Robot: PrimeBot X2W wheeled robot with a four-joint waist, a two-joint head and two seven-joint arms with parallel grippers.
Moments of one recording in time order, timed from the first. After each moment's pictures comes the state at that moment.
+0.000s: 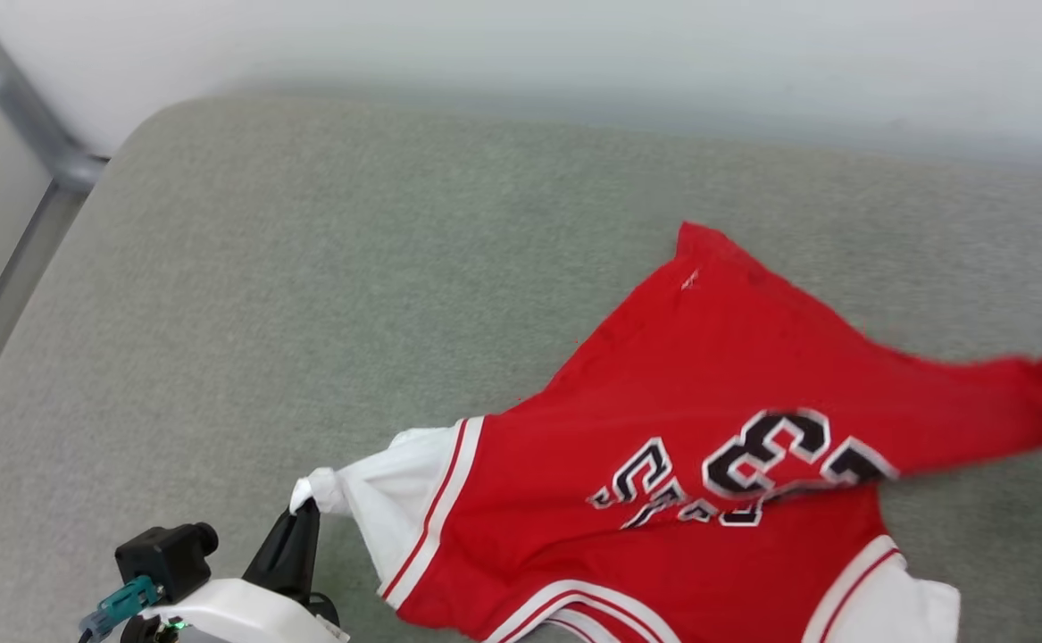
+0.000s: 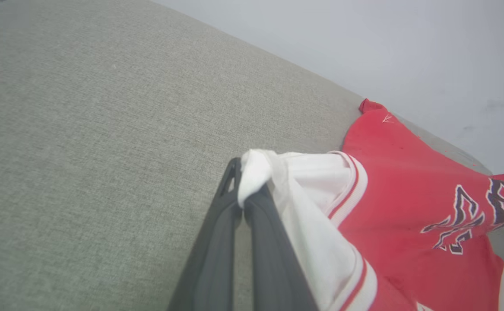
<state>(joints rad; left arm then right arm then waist) 0.00 0.37 -0.35 0.07 -0.80 0.06 -0.20 -0.35 -0.39 -0.18 0.14 0.27 0.13 0.91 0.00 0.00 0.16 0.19</state>
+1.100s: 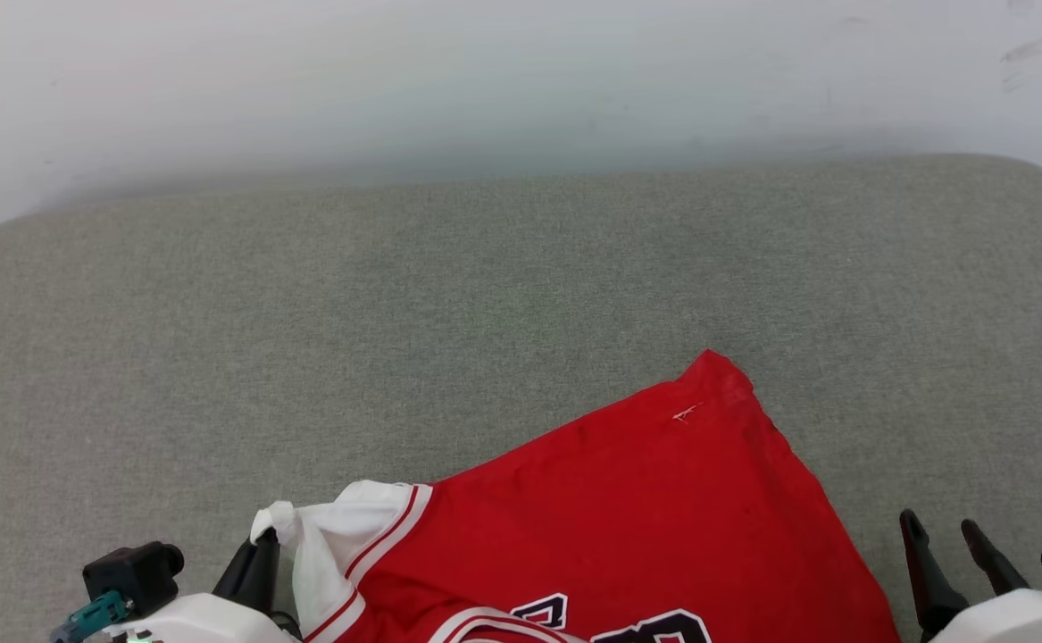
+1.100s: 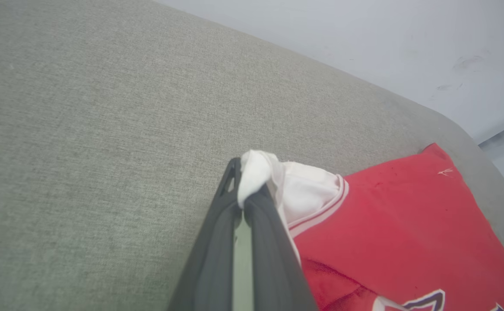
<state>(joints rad) 0.07 0.42 -0.32 0.07 -0.83 0.13 -0.14 0.14 -0.07 -0.19 0.04 0.33 0.13 0.14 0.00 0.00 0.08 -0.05</state>
